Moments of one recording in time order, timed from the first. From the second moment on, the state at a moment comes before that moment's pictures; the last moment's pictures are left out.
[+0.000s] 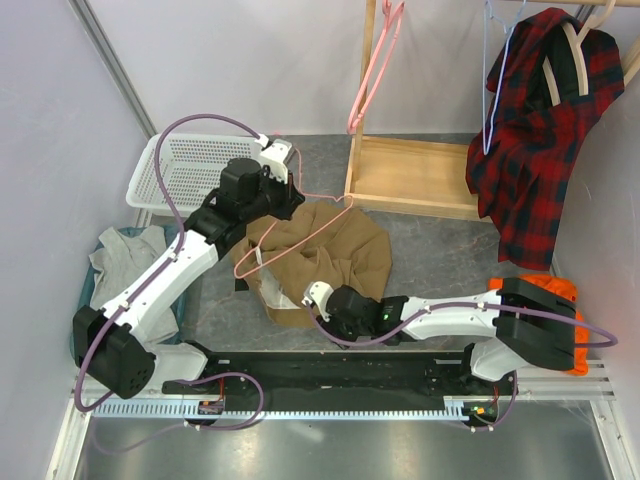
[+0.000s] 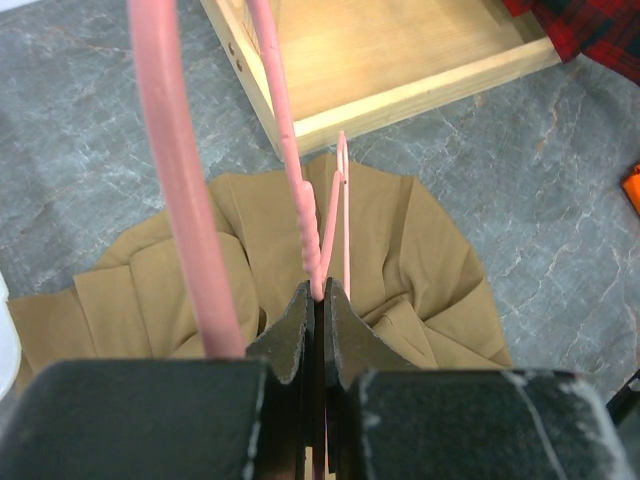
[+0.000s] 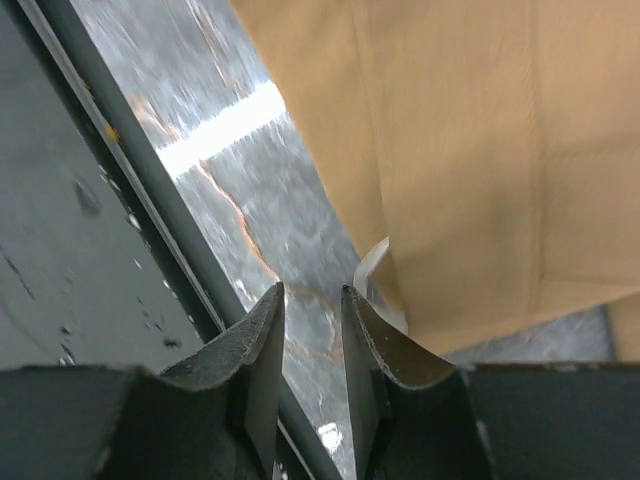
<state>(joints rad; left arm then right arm) -0.51 1.29 1.14 -0.25 0.16 -0.13 1.24 1.48 0.68 -0.07 0.02 0.20</state>
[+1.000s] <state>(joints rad) -0.51 1.26 1.09 -0.25 0.19 -0.13 1.24 1.56 0.76 -0.14 0.21 0.13</state>
